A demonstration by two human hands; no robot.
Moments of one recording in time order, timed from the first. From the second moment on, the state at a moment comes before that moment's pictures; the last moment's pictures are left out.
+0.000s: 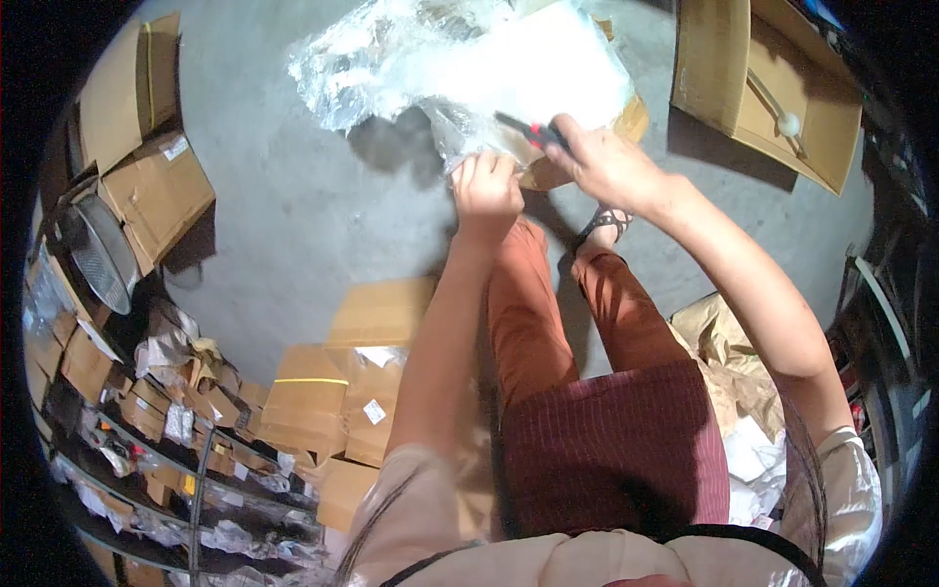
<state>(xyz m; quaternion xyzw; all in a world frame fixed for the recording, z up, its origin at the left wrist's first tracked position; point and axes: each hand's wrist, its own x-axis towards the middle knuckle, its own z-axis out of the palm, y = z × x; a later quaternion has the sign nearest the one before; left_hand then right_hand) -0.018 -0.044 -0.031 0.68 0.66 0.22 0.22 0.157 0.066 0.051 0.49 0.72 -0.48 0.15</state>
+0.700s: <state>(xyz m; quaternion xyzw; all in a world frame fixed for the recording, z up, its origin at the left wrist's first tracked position) -0.011 -0.038 -0.022 0.62 0.66 0.31 0.29 0.146 0.065 0.039 0.34 0.79 -0.43 0.27</state>
